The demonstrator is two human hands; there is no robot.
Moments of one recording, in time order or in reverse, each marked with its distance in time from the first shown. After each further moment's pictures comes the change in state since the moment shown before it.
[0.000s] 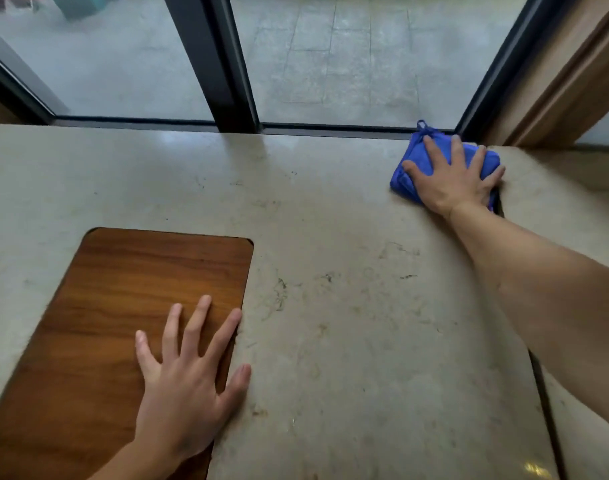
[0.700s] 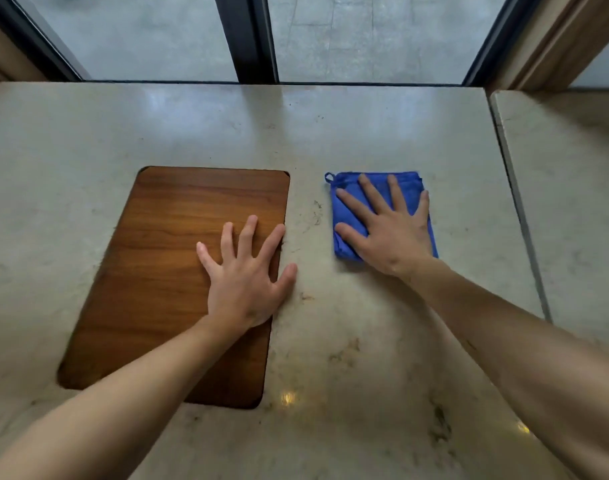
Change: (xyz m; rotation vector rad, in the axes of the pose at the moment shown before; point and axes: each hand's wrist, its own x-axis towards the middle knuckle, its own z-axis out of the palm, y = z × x) left_hand 0.006 0.001 -0.008 -0.022 -0.054 -0.030; right_hand -0.237 -0.055 0.056 -0.103 -0.045 -0.482
